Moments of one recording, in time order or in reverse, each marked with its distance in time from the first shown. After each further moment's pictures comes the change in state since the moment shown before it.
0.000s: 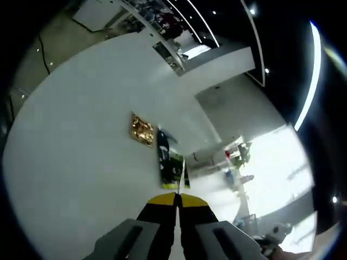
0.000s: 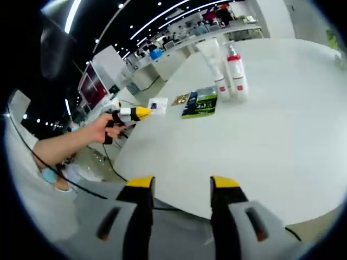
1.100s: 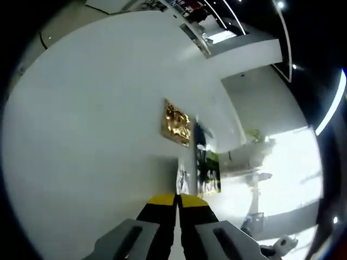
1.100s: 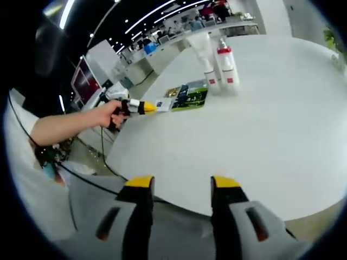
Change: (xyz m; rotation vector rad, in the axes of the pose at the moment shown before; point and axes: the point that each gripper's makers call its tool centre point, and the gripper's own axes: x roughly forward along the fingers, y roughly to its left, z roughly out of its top) left arm 0.033 0.049 -0.005 -0.101 0.166 0.161; right arm 0.000 -0.012 -0.011 0.024 0.045 -0.024
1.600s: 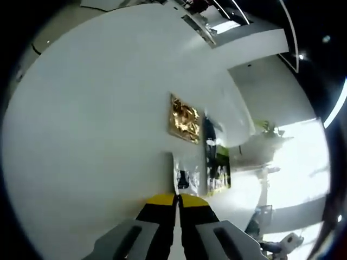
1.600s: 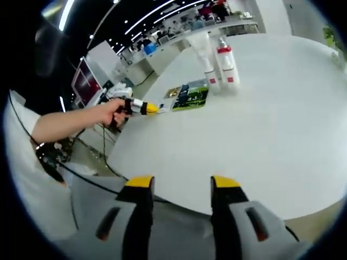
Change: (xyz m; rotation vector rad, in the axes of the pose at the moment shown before) left arm 0.007 0.011 0.003 0.043 0.075 0.082; right arm -0.001 0.001 -0.001 0.013 0.001 0.010
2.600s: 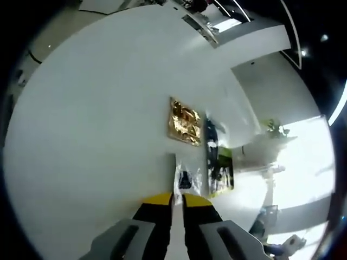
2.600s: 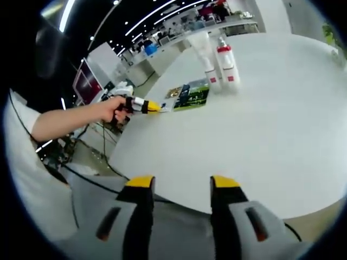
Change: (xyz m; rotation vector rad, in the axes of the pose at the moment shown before) left arm -0.005 0.002 0.002 0.004 -0.014 0.046; right arm 0.000 0.001 -0.002 0.006 -0.008 0.013
